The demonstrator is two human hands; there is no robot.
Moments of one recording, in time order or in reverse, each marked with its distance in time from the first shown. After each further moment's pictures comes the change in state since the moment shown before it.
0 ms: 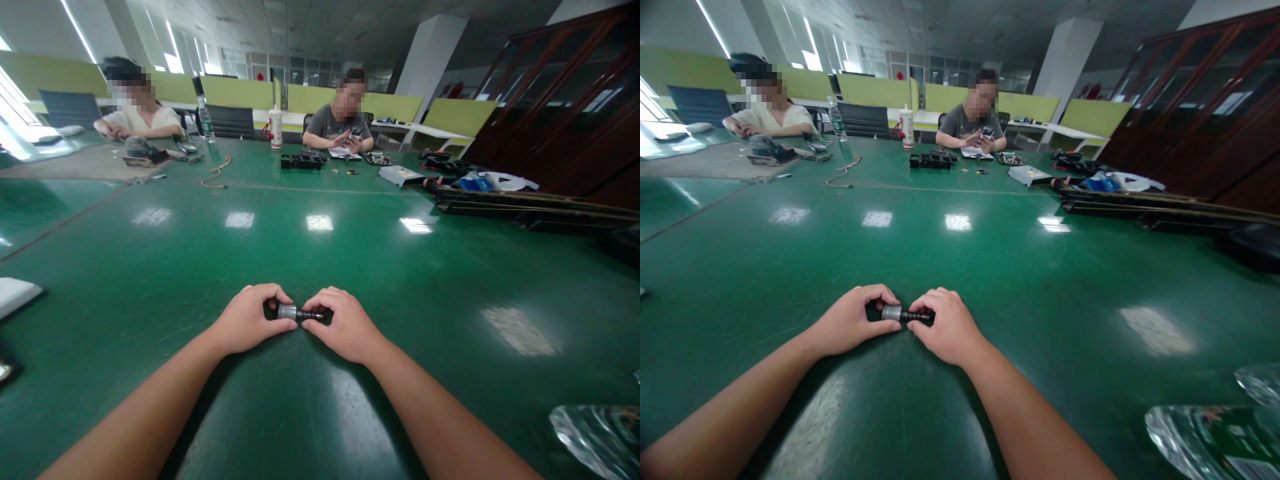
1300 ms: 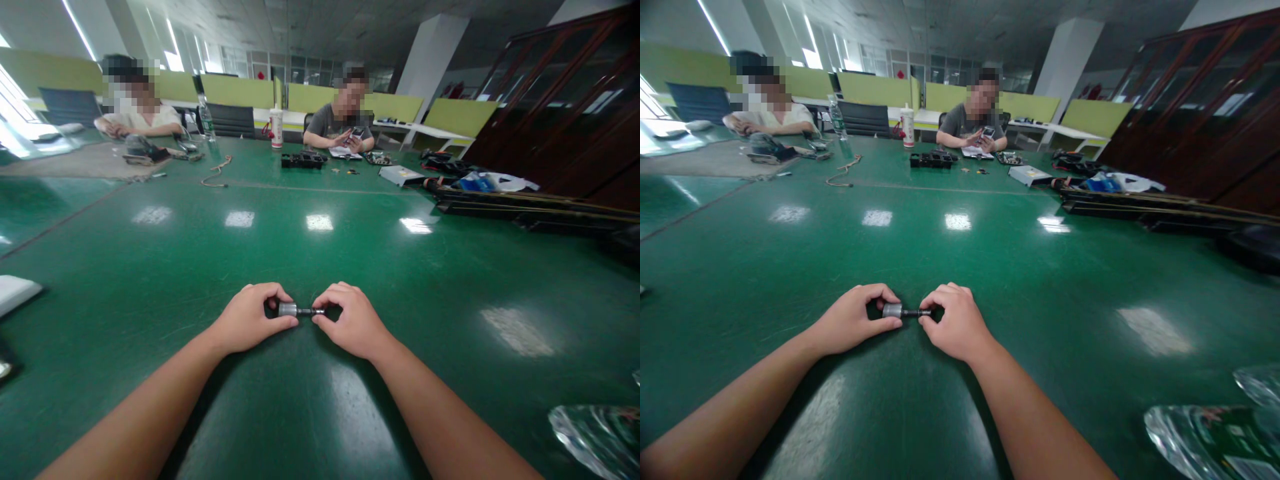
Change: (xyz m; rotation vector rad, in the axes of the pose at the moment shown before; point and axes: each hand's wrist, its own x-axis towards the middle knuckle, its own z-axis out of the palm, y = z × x) left_hand 0.000 0.000 0.001 0.004 0.001 -0.021; right_hand -0.002 0.010 -0.006 -0.076 0.076 0.004
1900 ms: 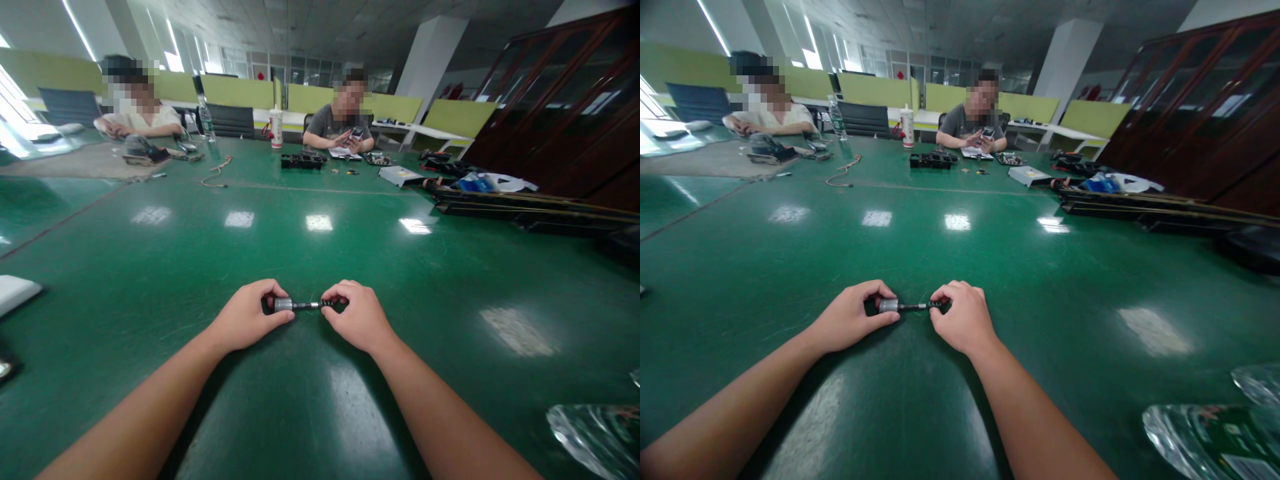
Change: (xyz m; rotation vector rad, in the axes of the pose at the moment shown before) left_hand 0.001 -0.001 0.000 -0.072 0.043 -0.044; right_hand 0.003 0.008 -0.001 -0.060 0.098 0.156
